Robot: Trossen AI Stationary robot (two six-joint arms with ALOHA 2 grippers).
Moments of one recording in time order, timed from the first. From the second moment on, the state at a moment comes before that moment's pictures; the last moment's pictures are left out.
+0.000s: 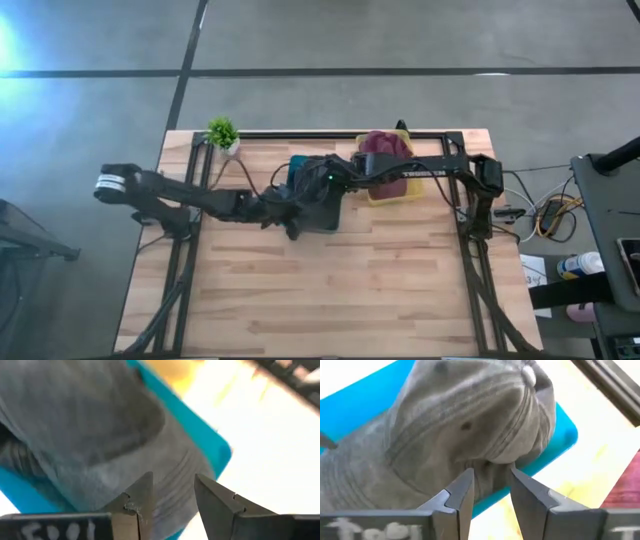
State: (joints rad) left arm -0.02 1.36 0.71 0.01 -0.26 -0.65; right arm -0.16 1.88 1.53 -0.75 0.29 0.49
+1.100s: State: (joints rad) left arm 0.19 1.40 0.80 -0.01 -0.43 -0.49; right arm 0.12 1.60 1.52 -0.94 0.50 0.85
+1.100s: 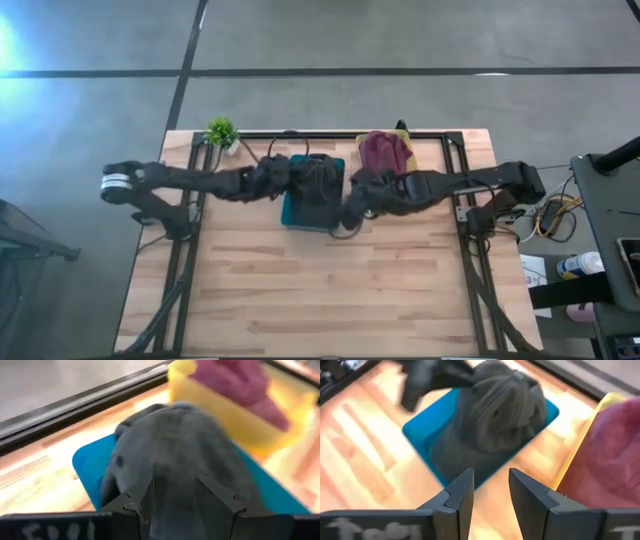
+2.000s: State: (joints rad) left arm 0.05 1.02 0.83 -0.11 -0.24 -0.63; right arm 0.52 1.55 1.50 -1.16 0.63 1.15
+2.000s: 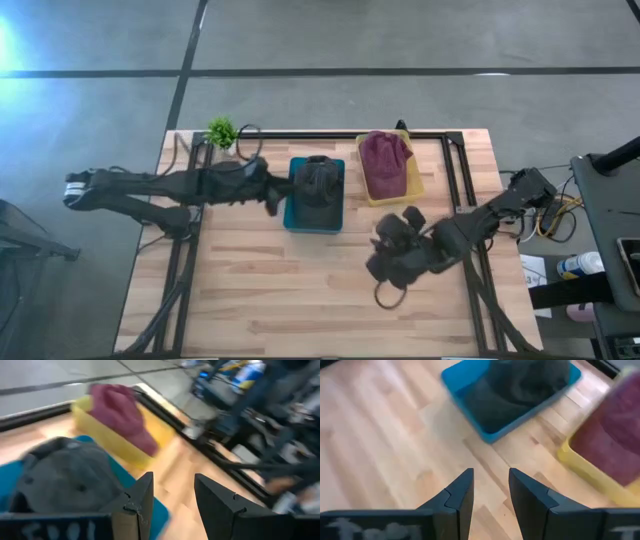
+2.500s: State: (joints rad) left arm -0.09 0.74 0.81 -0.40 -0.28 -0.73; right arm 0.54 1.04 0.98 -0.82 0.78 1.09
